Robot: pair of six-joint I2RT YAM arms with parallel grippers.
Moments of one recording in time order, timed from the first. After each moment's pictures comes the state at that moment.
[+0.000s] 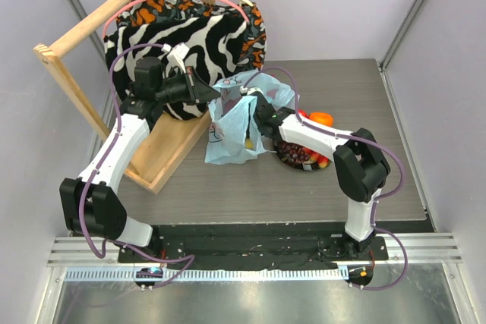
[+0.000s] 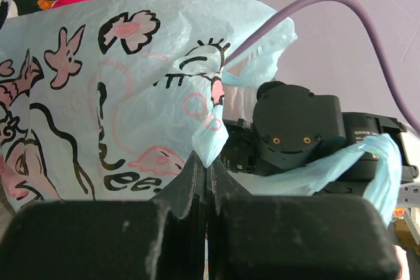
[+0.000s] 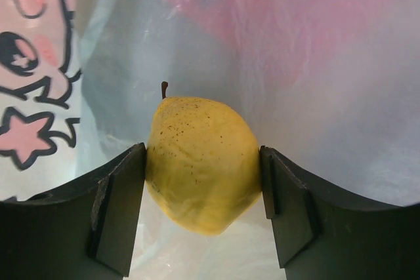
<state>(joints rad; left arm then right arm) -0.20 1.45 1.31 -0.17 0.76 -0.50 0.72 1.88 1.42 -0.38 0.17 0.35</state>
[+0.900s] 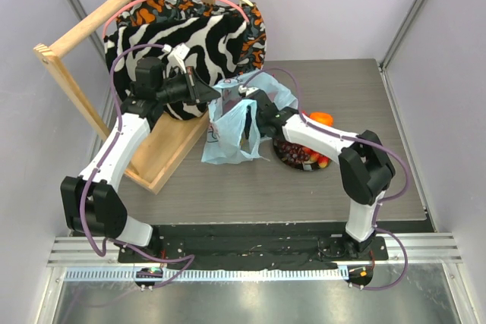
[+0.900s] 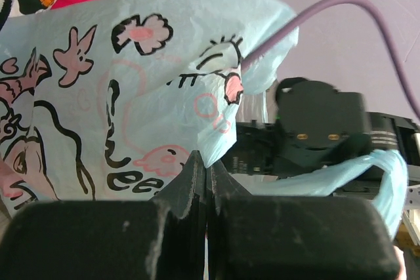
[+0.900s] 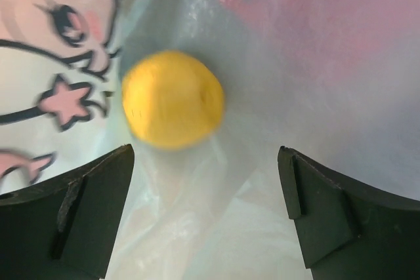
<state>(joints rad) -0.20 1.46 1.31 -0.18 0.76 -0.50 0.71 1.86 1.41 -0.37 0.05 0.34</state>
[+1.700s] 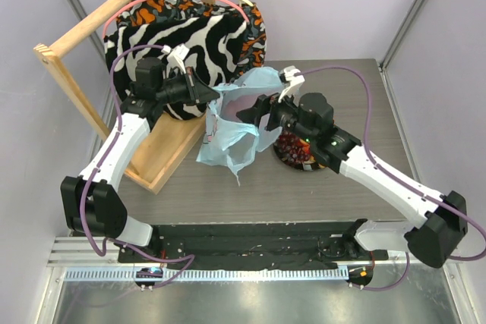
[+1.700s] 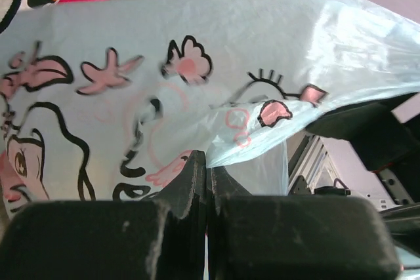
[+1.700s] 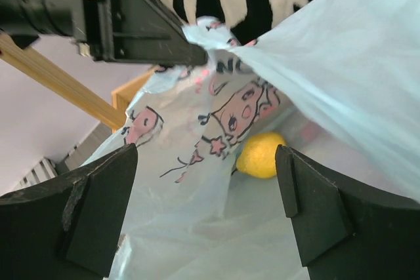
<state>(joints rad) -0.20 1.46 1.31 -0.19 0.75 -0.50 0.71 1.25 1.08 0.06 -0.08 0.37</state>
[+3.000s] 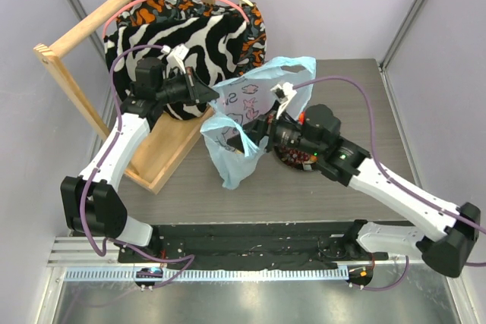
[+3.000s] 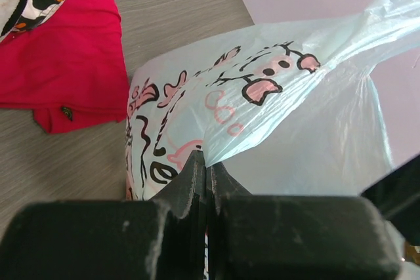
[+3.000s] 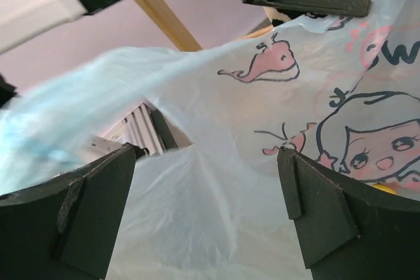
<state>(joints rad) -0.20 1.46 1.31 -0.20 0.74 -0.50 0.82 1.16 1.05 0.06 -0.29 0.48</state>
